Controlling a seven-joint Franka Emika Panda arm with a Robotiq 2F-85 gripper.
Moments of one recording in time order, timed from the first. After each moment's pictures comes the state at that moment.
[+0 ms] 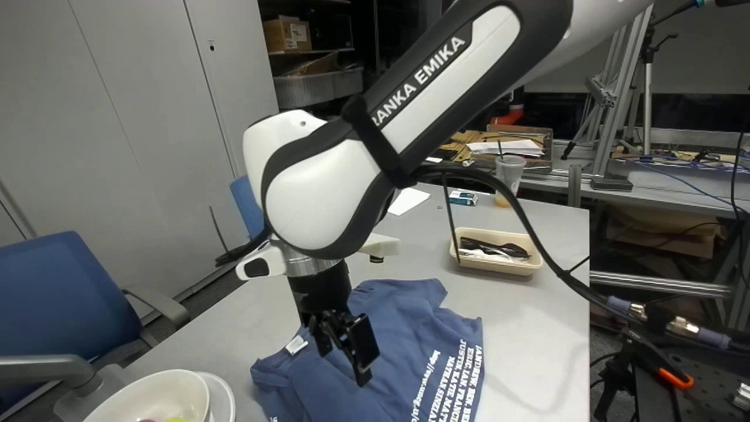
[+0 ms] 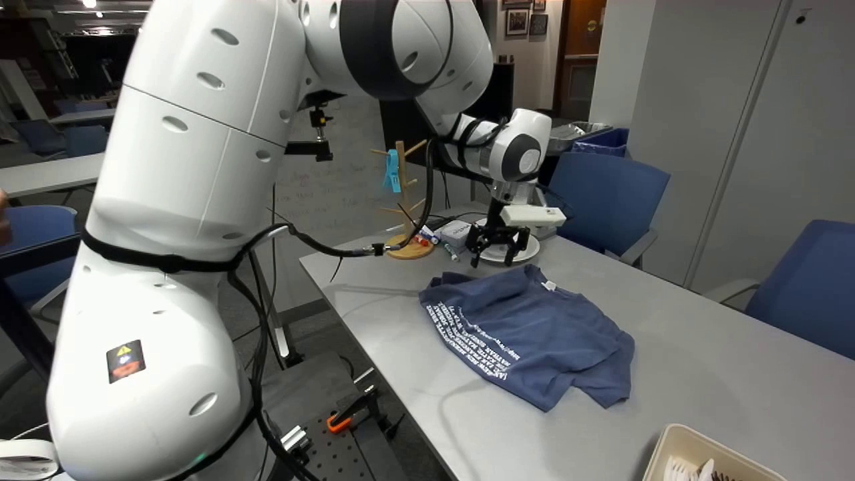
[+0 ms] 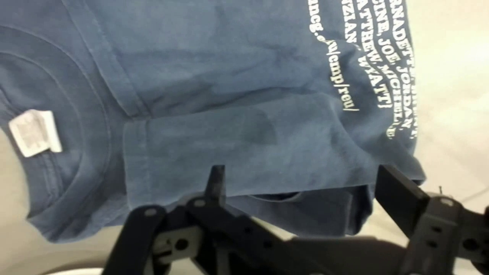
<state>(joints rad) 0.11 0.57 0.20 -1.75 0.01 2.13 -1.06</state>
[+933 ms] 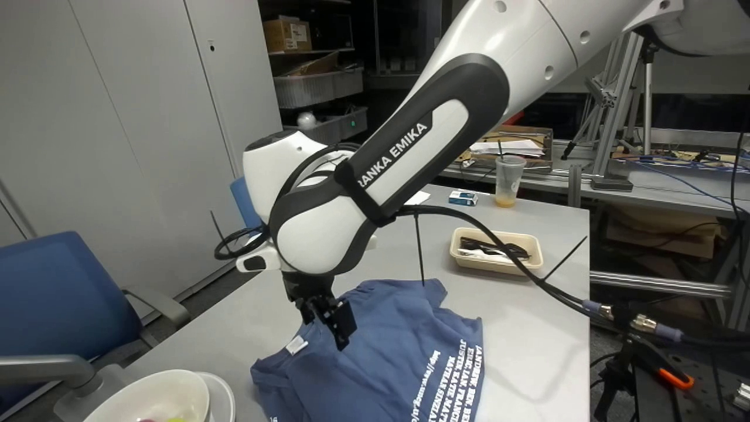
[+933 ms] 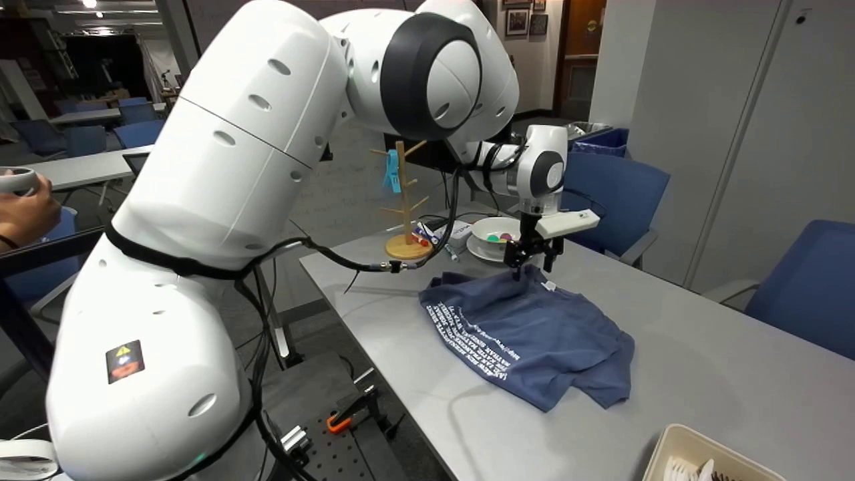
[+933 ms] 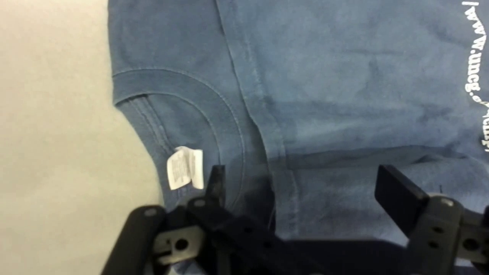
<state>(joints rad) 0.11 0.73 0.15 -1.58 -0.19 2.24 -1.07</state>
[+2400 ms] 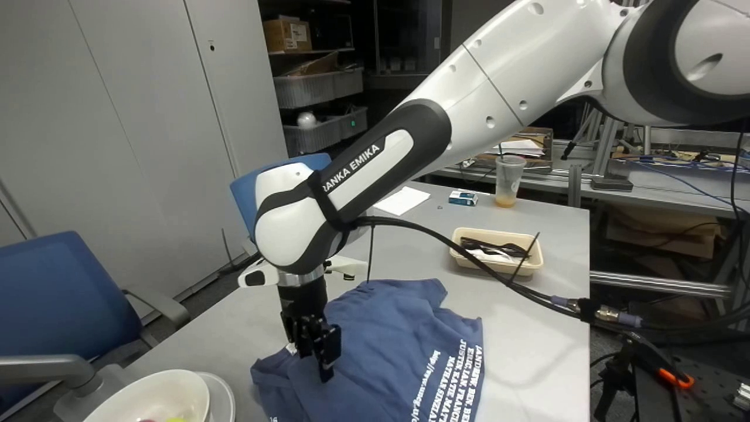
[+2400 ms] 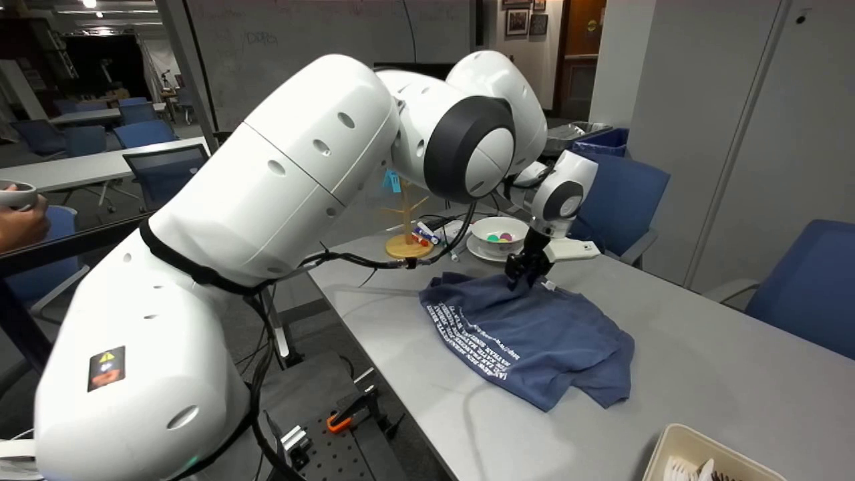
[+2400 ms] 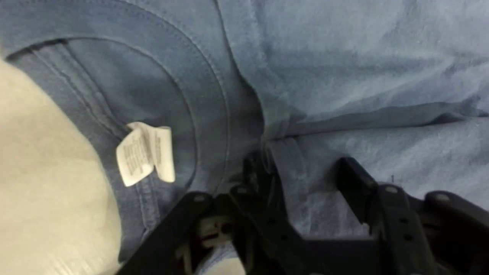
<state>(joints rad) 0.02 0.94 0.24 -1.35 0.02 2.10 -1.25</state>
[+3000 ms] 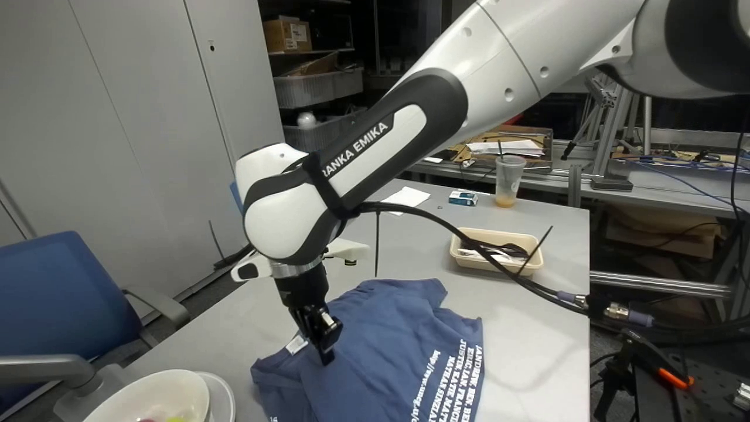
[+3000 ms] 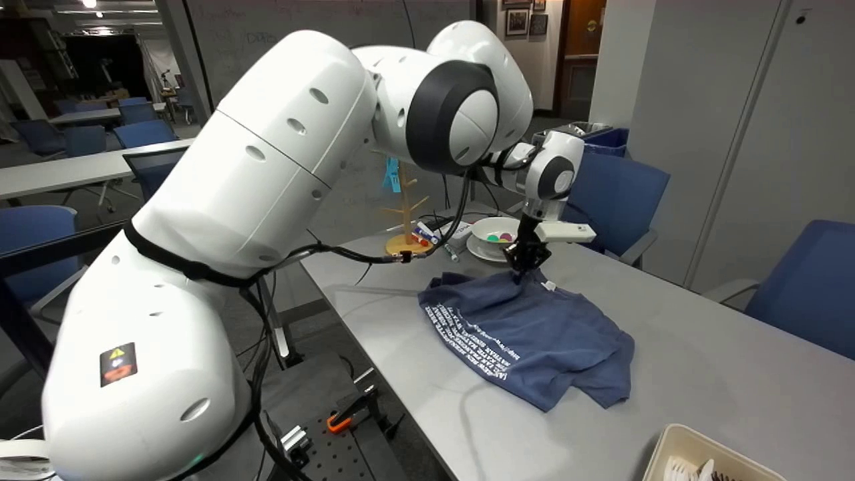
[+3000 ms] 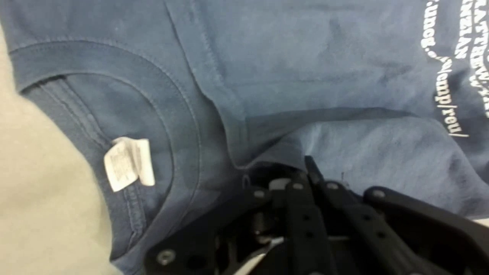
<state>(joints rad) 0.07 0.84 0.20 -1.41 -0.06 2.02 -1.10</state>
